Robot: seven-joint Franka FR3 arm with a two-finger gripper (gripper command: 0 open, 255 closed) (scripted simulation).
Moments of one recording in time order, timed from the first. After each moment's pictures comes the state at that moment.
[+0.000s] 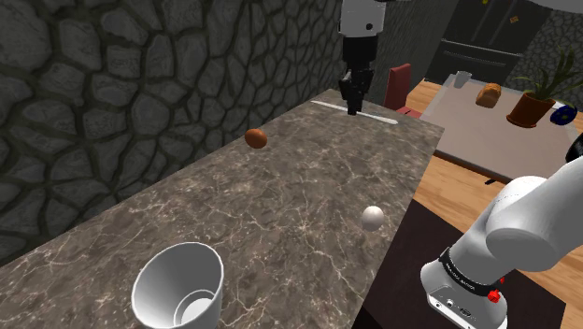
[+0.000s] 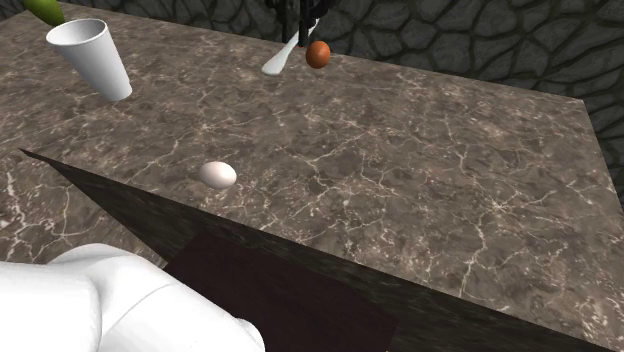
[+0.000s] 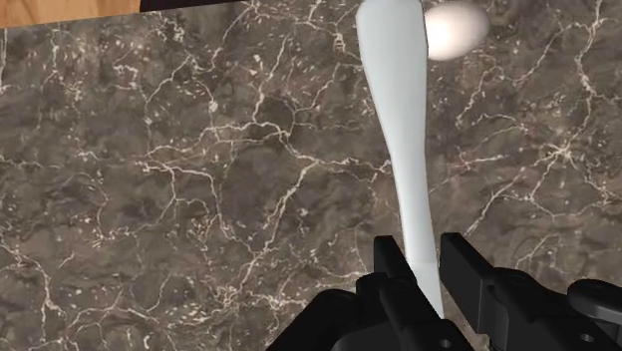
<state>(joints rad) 0.10 -0.27 0.12 -1.92 0.05 1.45 0.03</state>
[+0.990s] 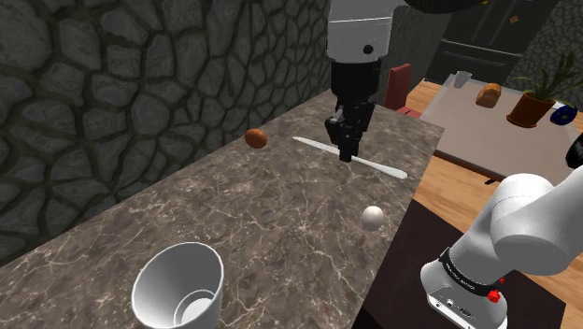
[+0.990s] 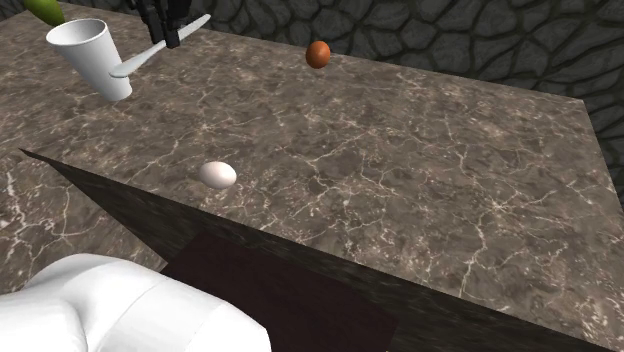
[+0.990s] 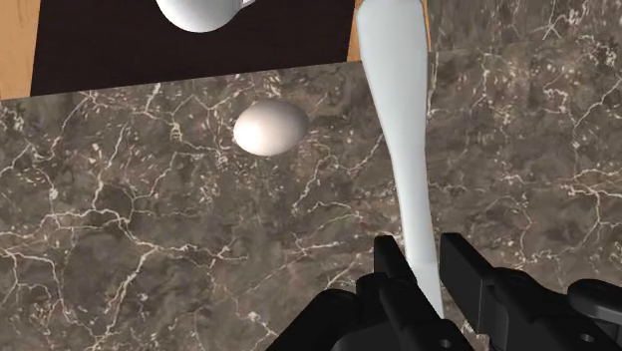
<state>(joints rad) 0.24 -0.40 0.35 -2.01 0.22 1.45 0.37</state>
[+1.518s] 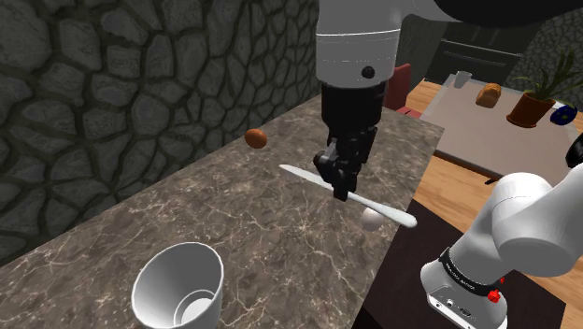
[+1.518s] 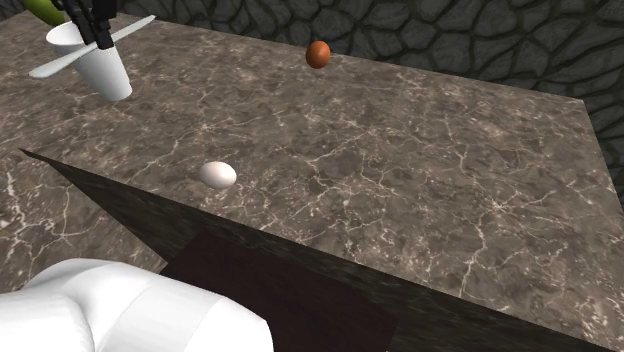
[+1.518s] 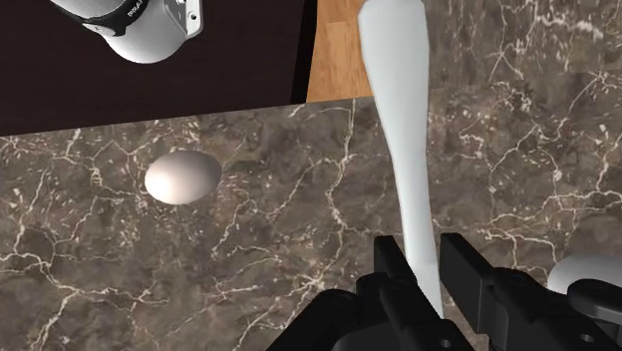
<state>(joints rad) 0.30 -0.38 0.49 -1.97 0.29 1.47 0.56</state>
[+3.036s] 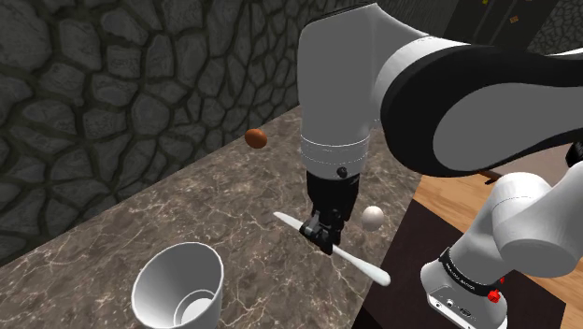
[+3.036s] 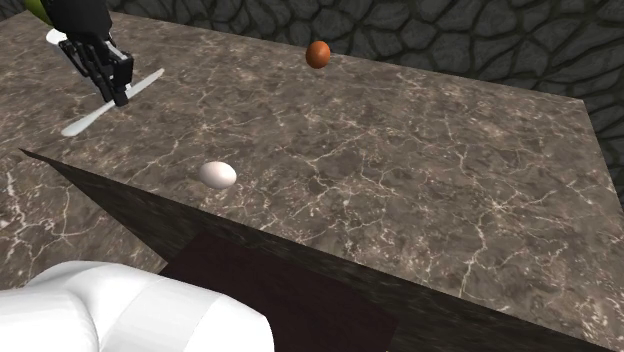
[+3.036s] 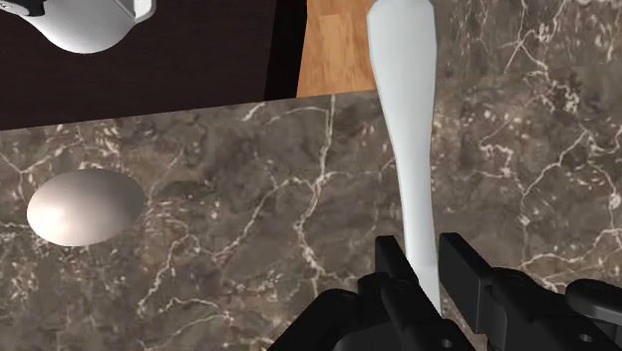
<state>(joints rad) 0.33 -0.36 0.57 -2.22 0.33 1.75 0.59</state>
